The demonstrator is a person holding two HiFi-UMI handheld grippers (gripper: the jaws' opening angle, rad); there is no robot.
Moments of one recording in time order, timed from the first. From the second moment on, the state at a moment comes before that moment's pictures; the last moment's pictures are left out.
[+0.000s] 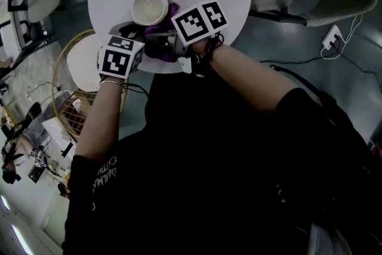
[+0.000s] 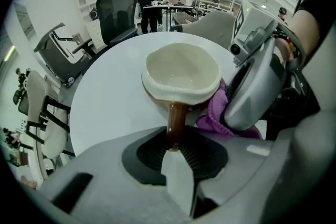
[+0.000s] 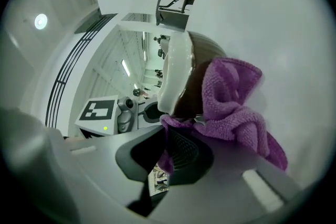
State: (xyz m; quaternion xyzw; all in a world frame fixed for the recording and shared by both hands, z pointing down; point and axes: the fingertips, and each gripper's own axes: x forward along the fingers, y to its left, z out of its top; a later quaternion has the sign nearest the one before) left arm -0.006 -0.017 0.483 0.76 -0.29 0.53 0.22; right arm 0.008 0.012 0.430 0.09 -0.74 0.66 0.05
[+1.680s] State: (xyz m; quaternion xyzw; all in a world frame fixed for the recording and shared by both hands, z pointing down) left arm -0.009 -0.011 0.481 0.77 -0.29 0.53 0.20; right arm 0.096 -0.026 0.454 0.20 -0.67 0.71 -0.02
